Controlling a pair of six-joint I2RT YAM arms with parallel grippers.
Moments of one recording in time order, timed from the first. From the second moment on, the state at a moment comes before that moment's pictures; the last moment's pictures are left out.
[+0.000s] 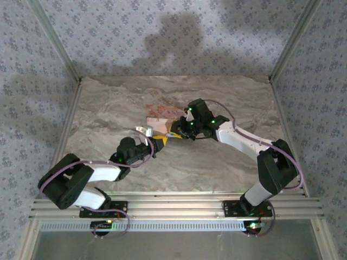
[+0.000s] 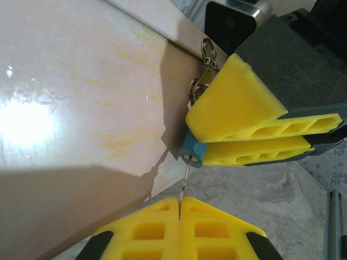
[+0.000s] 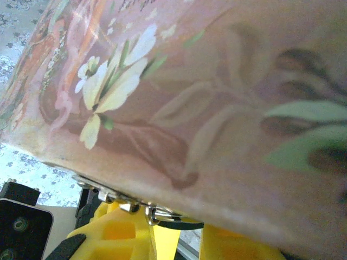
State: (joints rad) left arm -0.66 1.40 0.29 0.97 0.30 -0.53; right arm 0.64 1.57 1.11 -0.32 -0.49 1.01
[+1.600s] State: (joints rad) left arm -0.68 1.58 0.30 0.98 0.32 -0.46; right arm 0.69 1.66 1.05 -0.29 -0.44 0.97
